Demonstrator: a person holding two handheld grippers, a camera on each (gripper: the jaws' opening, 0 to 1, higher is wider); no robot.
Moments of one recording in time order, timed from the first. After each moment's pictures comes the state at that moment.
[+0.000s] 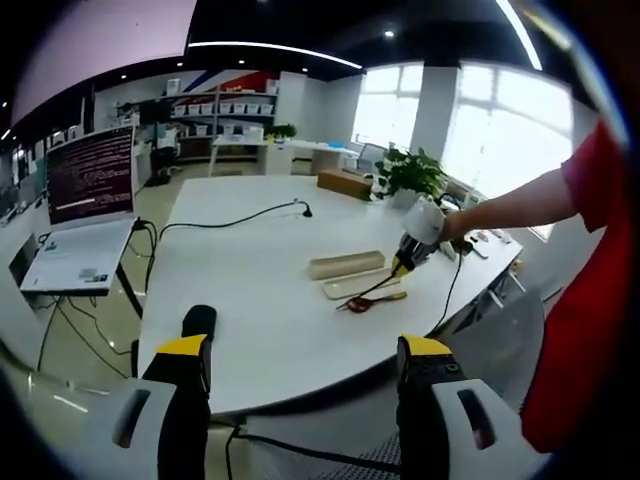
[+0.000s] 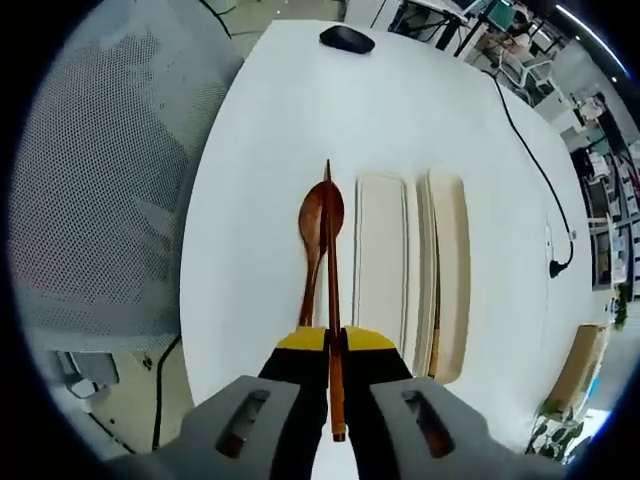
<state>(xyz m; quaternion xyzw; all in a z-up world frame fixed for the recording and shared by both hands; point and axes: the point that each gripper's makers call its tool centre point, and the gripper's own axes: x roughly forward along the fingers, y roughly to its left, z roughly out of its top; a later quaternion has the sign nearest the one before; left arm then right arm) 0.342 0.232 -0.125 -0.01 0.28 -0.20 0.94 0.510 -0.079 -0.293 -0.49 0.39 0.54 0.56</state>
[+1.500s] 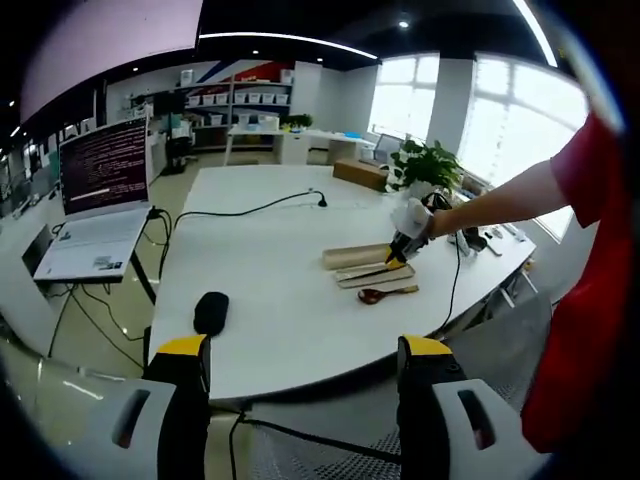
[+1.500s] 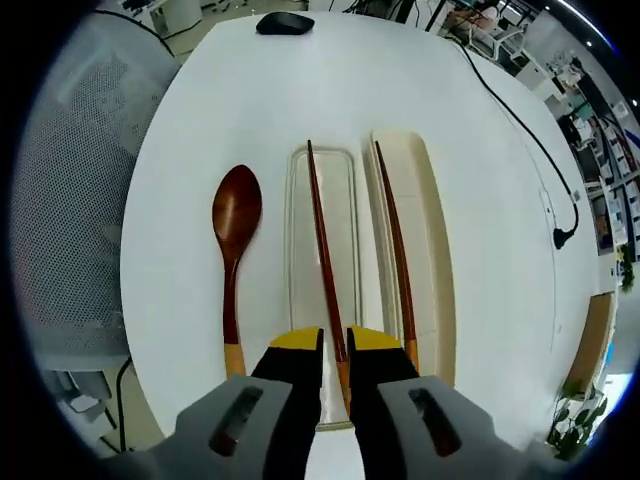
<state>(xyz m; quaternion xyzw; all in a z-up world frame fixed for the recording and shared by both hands) 0.332 0.236 -0.127 0.00 0.30 -0.16 0.94 0.568 -0.082 -0.338 -0.46 0.42 0.50 0.60</state>
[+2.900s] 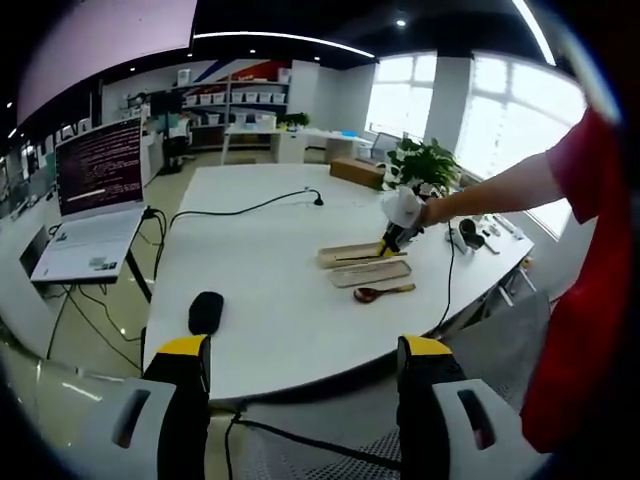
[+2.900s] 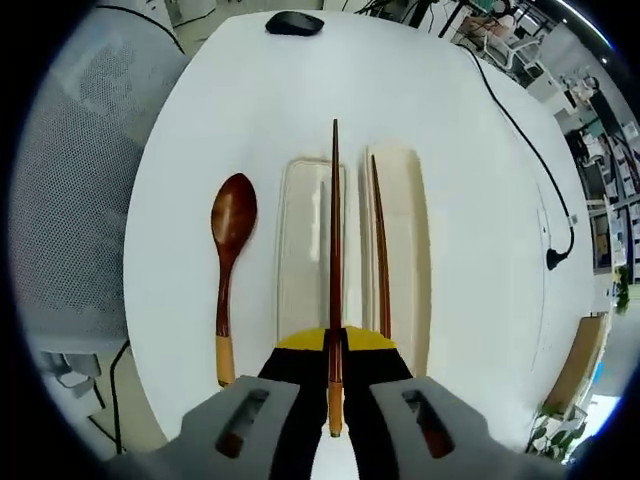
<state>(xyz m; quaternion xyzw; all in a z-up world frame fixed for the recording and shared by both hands) 0.336 0.230 -0.131 0.00 0.31 -0.17 0.94 0.584 -0.076 -0.313 -0.50 0.41 0.51 0.57</state>
